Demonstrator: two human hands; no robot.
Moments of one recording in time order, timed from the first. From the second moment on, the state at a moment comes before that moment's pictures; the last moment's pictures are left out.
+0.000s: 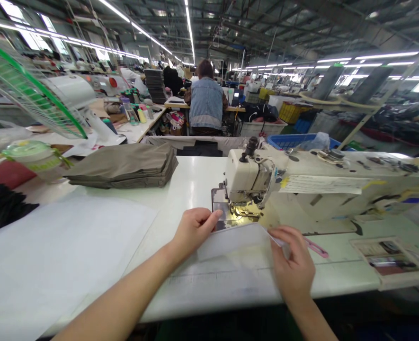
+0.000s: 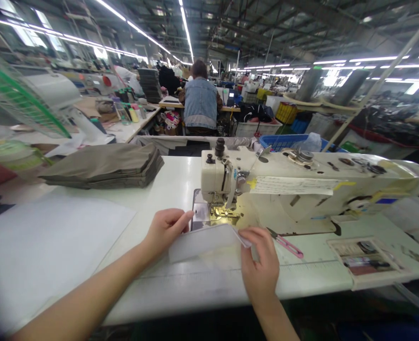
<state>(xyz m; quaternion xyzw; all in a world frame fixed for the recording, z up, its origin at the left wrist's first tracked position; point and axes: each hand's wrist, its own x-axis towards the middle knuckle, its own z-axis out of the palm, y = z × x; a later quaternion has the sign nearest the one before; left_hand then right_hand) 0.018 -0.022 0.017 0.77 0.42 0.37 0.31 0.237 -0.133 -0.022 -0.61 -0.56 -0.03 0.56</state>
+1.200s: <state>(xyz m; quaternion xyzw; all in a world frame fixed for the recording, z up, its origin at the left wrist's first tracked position) 0.026 0.017 0.014 0.73 0.51 0.15 0.43 0.270 -0.078 -0.018 -0.73 -0.43 0.26 0.48</state>
